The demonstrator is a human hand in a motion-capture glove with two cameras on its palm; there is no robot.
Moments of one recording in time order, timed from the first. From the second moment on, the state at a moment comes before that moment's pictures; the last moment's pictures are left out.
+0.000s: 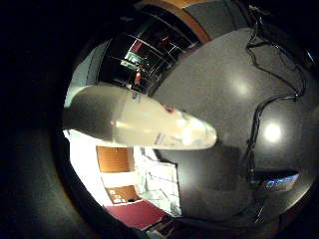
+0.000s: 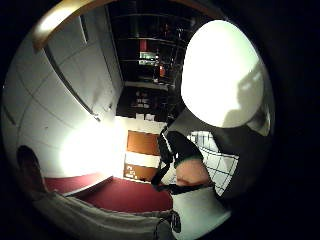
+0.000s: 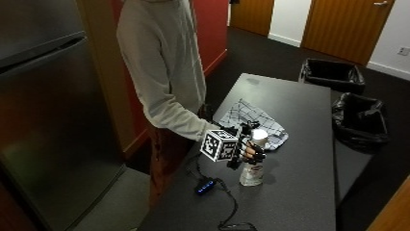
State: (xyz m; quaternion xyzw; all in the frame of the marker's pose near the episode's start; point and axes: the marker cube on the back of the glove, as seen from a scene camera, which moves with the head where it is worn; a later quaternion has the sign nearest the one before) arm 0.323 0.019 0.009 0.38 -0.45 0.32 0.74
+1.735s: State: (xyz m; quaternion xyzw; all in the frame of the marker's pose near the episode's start) arm 0.327 -0.034 0.001 0.33 -0.50 0.31 0.74
